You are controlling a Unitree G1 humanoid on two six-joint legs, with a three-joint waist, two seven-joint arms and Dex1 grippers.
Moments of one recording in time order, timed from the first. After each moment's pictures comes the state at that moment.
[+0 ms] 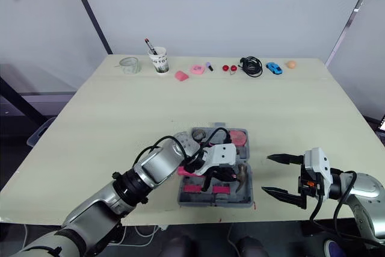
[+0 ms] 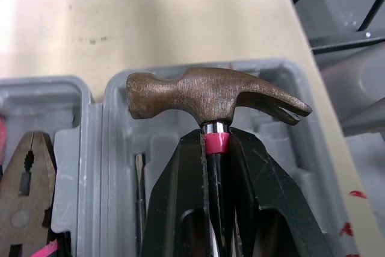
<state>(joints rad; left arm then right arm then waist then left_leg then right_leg) -0.74 0.37 -0.71 0.03 0.06 0.61 -1.14 0.05 -0.72 -0.14 -0.15 0.55 0.08 1.28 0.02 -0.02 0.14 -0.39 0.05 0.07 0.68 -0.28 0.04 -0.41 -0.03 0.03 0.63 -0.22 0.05</state>
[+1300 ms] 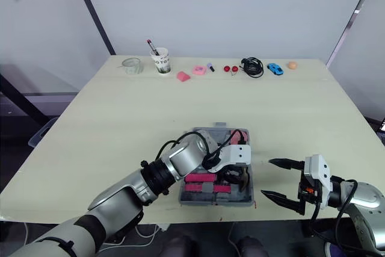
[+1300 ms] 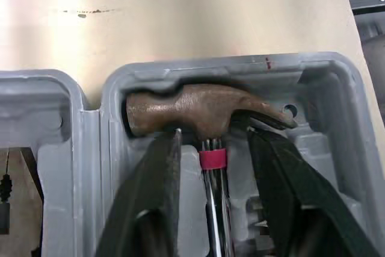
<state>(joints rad) -0.87 0.22 -0.79 0.27 0.13 0.68 -1.13 0.14 -0.70 -0.14 -0.19 0.54 0.06 1.21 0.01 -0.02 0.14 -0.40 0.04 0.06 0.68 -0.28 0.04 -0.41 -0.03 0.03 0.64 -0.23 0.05</state>
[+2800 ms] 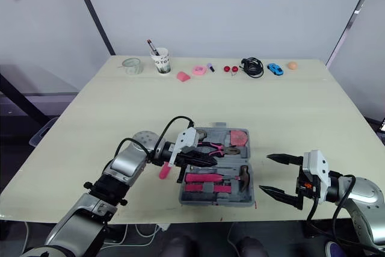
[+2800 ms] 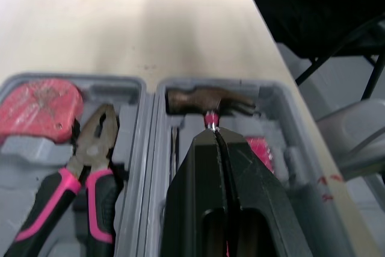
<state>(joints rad) -0.57 0.46 -0.34 0.28 -0.15 0.16 -1.33 0.09 -0.70 -0.13 -0.19 0.54 0.06 1.21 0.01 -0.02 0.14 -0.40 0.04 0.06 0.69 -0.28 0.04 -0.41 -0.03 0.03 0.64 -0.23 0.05</state>
